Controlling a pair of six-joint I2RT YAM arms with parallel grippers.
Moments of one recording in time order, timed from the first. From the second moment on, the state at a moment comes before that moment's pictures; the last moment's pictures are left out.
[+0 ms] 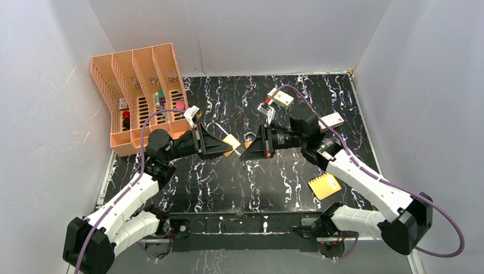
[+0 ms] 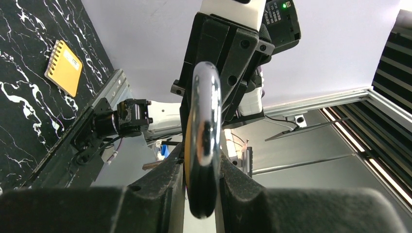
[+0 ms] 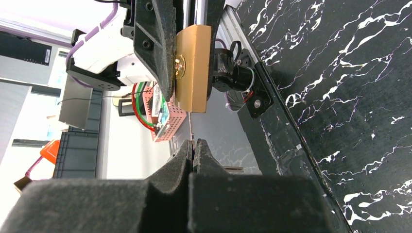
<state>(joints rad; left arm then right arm) -0.48 0.93 0.57 0.52 0.87 -1.49 0.74 1.11 0.99 -0.17 -0.82 0.84</state>
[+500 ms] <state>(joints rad) -0.52 0.95 0.61 0.47 0.88 -1.41 0.73 1.12 1.03 -0.23 -0.84 0.83</state>
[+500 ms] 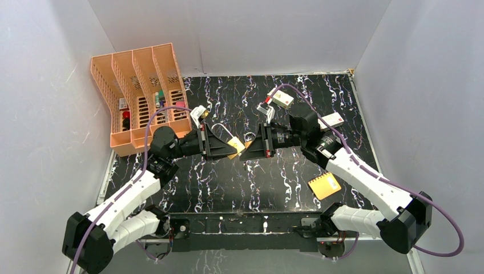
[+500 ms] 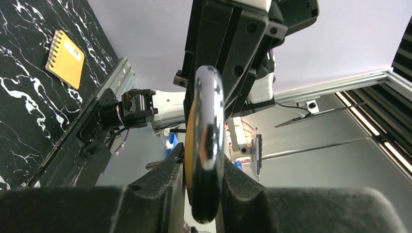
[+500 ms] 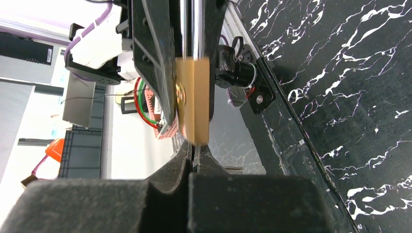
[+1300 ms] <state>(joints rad) -0.64 0.93 0.69 0.33 0.74 -1.25 0.74 1.12 1.03 -0.16 -0.74 0.84</state>
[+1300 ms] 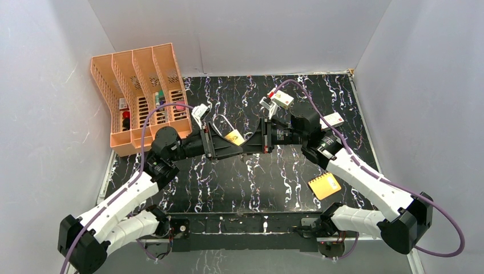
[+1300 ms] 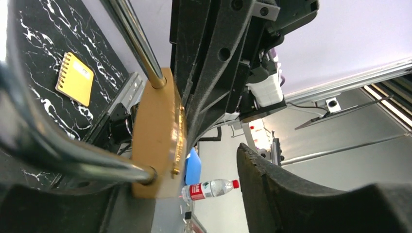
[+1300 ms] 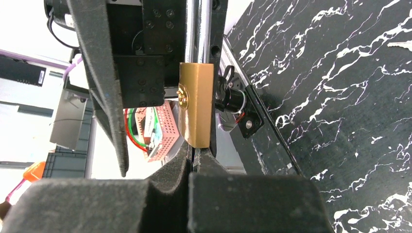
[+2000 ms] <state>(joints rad) -0.64 0.81 0.68 0.27 0.43 -1.17 0.73 1.11 0.98 -0.03 -0.68 0.89</state>
